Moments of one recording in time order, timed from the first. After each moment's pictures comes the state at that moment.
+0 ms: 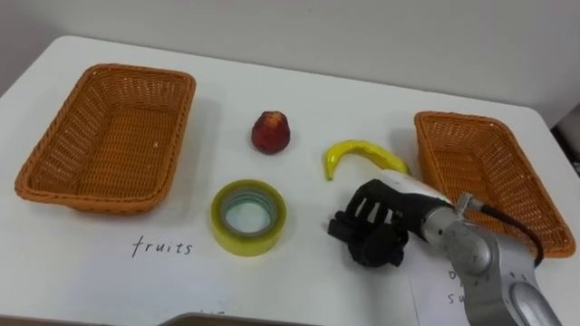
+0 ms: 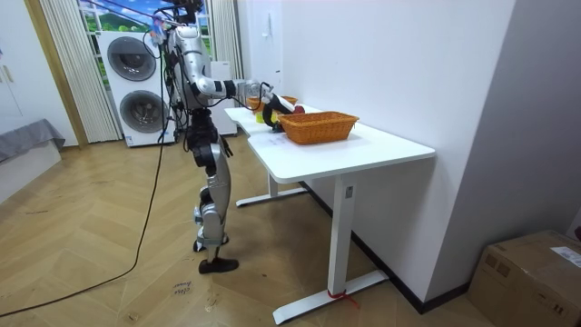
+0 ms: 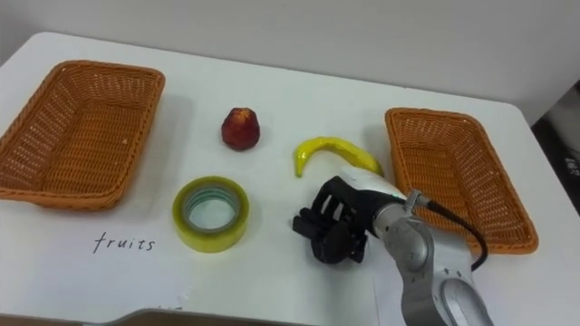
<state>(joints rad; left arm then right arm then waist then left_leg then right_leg) 0.16 0.24 0.05 1.00 0.23 0.11 0.29 -0.03 -0.33 0.22 -0.14 -0.85 0.29 0.63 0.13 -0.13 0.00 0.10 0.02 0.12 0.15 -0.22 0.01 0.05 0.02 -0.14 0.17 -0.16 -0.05</state>
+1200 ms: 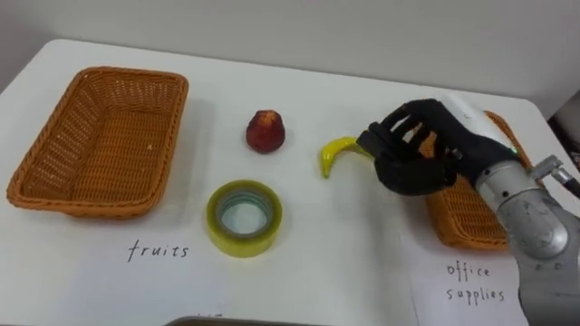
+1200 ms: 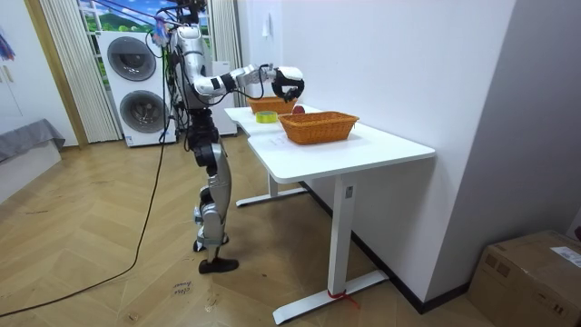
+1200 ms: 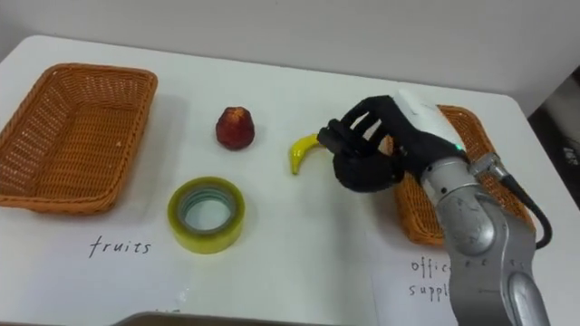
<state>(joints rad) 0.24 0.22 0.15 0.97 0.24 0.08 0.26 -0.03 -0.34 -0.06 -0.30 -0.67 0.19 0.36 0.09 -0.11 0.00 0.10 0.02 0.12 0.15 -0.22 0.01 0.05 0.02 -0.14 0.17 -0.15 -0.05</state>
